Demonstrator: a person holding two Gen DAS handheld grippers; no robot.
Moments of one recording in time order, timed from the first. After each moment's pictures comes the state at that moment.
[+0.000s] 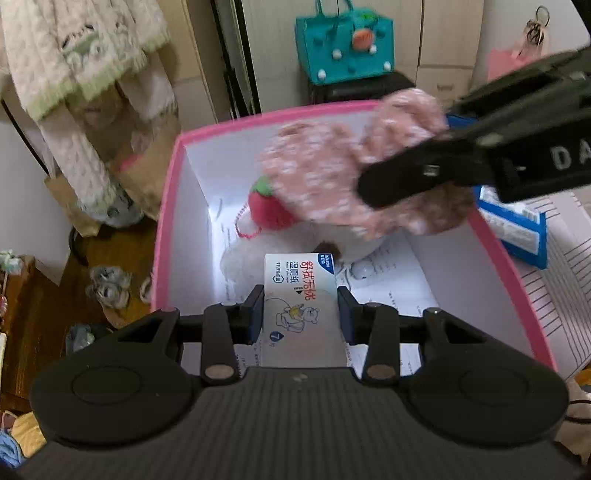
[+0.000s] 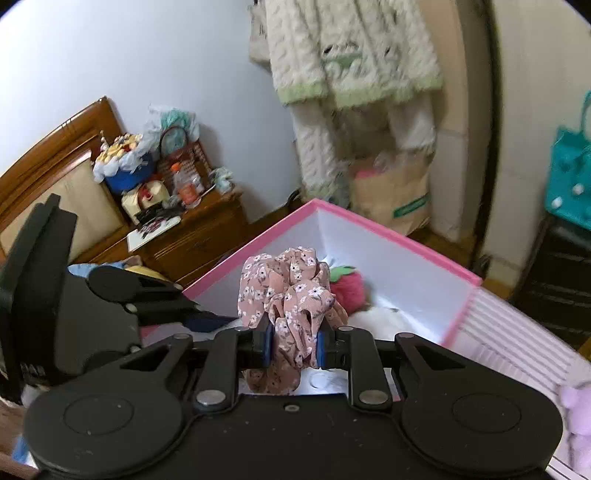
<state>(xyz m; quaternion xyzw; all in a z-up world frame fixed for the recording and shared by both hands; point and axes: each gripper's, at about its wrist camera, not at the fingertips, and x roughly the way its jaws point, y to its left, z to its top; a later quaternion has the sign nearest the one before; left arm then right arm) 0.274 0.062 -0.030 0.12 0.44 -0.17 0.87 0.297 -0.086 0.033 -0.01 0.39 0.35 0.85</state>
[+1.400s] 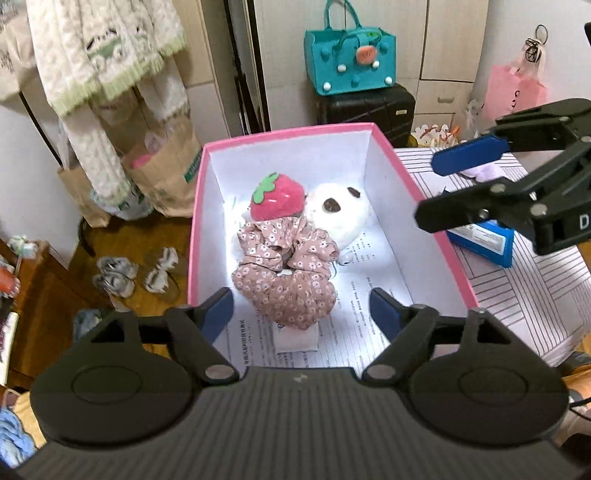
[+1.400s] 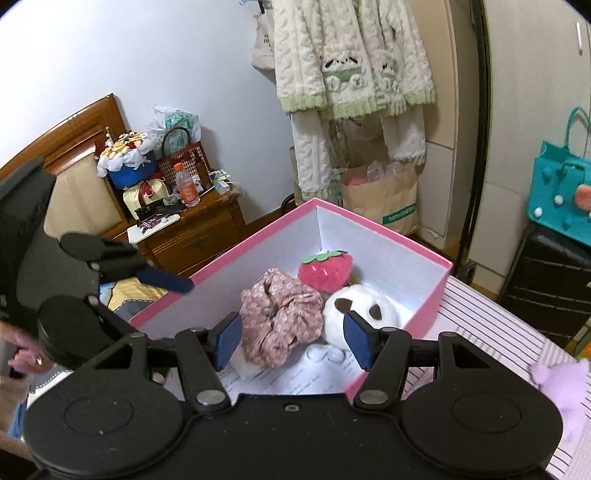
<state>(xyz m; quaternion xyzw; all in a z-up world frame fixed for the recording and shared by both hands) 0.215 0.074 0.029 0.11 0.43 -0.16 0.88 0.251 -0.104 0.054 -0.03 0.37 0.33 0.86</state>
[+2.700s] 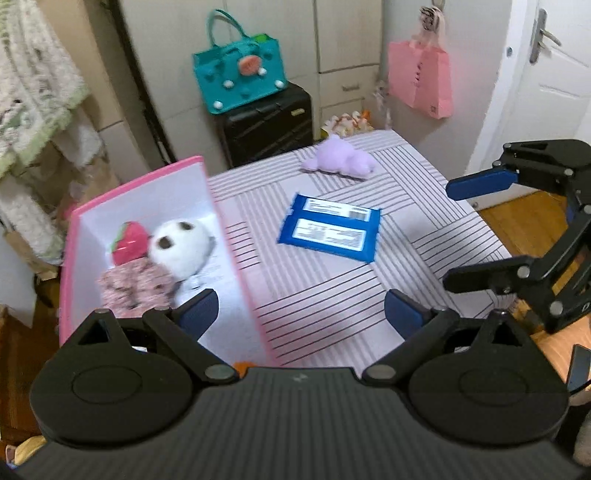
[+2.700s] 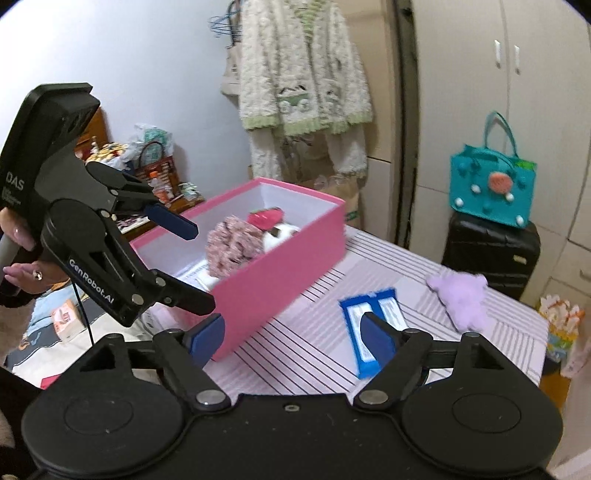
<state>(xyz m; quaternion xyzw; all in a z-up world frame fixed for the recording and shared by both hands) 0.163 -0.059 0.045 0.16 0.42 -0.27 0.85 0.108 -0.243 0.051 -0.04 0.32 0.27 0.91</state>
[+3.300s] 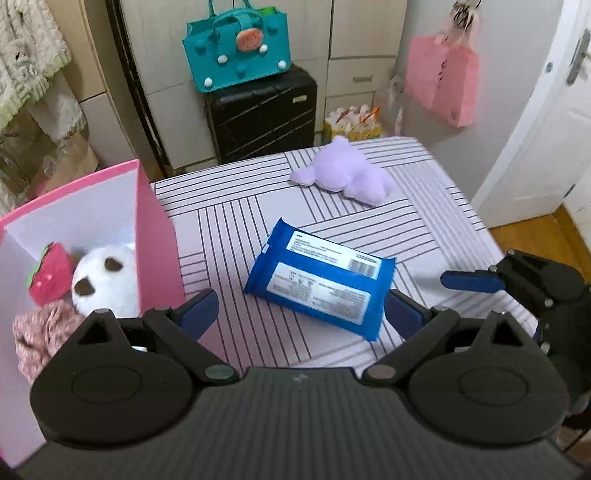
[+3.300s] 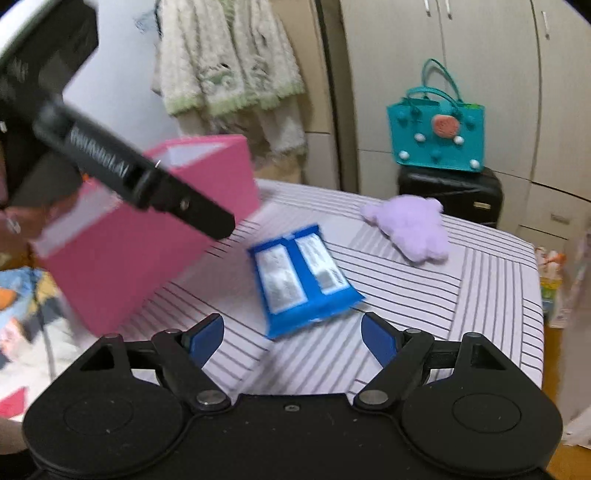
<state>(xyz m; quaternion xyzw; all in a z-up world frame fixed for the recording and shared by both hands) 0.256 -0.132 -0.013 0.12 0.46 -0.25 0.84 0.152 -0.288 -0.063 0.01 0.34 0.19 0.92</state>
